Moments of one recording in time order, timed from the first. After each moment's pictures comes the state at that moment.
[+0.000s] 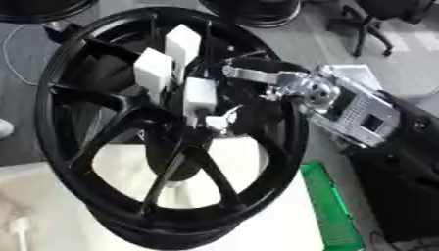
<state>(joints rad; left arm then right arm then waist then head) -0.09 0.46 0.22 -1.89 0.25 0.05 -0.02 -0.54 -0.77 0.49 -1.99 0.10 0.42 0.38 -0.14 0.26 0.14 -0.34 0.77</state>
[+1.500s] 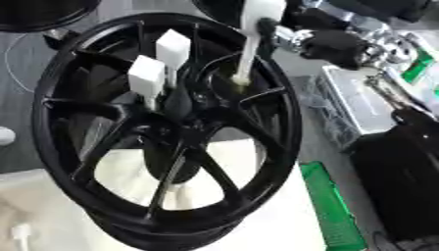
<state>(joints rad) -0.07 0.44 0.23 -1.89 0.25 0.05 -0.01 -0.18 -0.87 0.02 -1.99 -0.54 0.19 0.01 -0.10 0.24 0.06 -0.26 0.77</state>
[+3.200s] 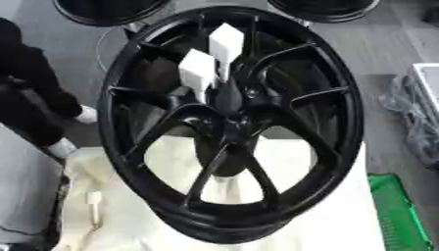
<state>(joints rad) -0.09 0.40 0.24 -1.90 0.28 0.03 0.00 0.43 -0.28 -0.54 -1.85 -0.24 0.25 -0.44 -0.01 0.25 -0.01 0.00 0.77</state>
